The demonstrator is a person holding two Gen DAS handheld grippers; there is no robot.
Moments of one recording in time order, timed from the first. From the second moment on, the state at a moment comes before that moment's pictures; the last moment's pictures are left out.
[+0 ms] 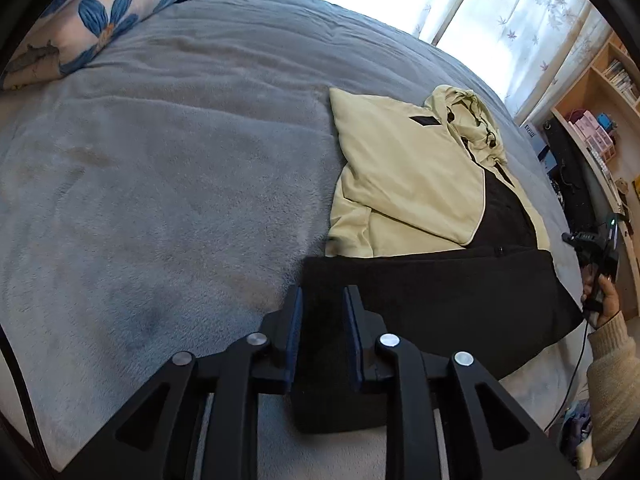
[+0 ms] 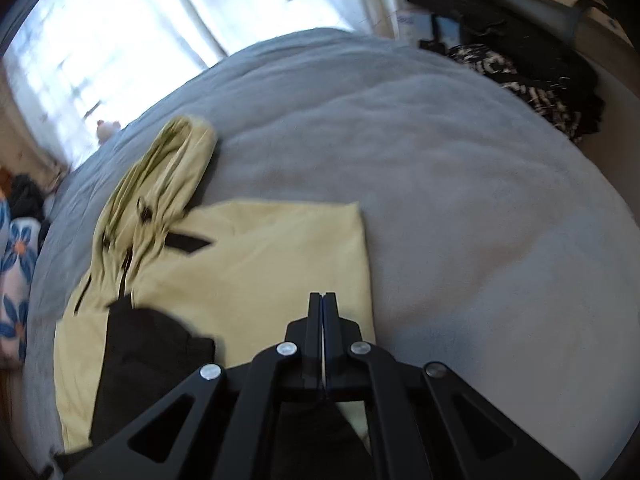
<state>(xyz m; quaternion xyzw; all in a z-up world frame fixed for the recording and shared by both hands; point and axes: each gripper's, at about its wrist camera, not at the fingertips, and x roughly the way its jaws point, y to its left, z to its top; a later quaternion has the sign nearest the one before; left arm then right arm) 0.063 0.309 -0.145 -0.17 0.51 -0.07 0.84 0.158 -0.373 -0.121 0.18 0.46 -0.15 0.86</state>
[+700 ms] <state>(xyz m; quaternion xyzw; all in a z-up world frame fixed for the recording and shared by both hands) 0.088 0.294 -0.208 -0.15 0.55 -0.13 0.81 0.112 -0.354 -0.153 0.13 0.53 -0.02 0.84</state>
